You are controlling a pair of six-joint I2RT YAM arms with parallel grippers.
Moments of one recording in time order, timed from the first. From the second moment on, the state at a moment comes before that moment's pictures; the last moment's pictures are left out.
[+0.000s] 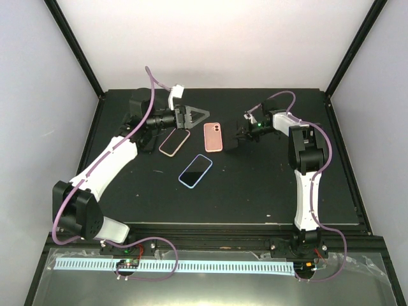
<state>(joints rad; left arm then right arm) -0.35 1.43 1.20 0.05 0.92 -0.63 0.15 2.31 1.68 -0.62 -0.95 0.31</state>
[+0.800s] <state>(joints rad) -0.26 1.35 1.17 -0.12 0.73 -0.47 0.17 2.28 1.70 -0.66 -0.85 0.29</state>
